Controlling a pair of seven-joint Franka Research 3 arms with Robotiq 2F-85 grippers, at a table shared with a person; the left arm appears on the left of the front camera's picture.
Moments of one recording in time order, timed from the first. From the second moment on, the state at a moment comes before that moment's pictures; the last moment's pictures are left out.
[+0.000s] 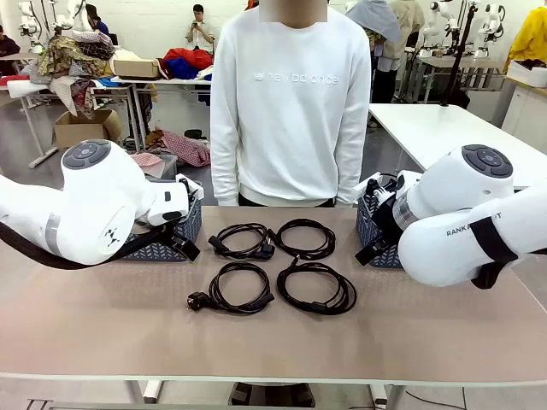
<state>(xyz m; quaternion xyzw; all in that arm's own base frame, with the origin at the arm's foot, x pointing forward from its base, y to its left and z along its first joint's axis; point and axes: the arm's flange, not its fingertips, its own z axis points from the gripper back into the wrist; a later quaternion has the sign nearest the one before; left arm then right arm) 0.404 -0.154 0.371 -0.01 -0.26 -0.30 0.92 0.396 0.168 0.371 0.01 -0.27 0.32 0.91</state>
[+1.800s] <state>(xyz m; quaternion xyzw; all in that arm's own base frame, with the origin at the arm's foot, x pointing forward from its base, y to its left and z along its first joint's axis) 0.414 -0.041 0.509 -0.21 -0.31 -0.39 0.84 0.411 0.059 0.504 0.22 -0.32 0.37 0.85</state>
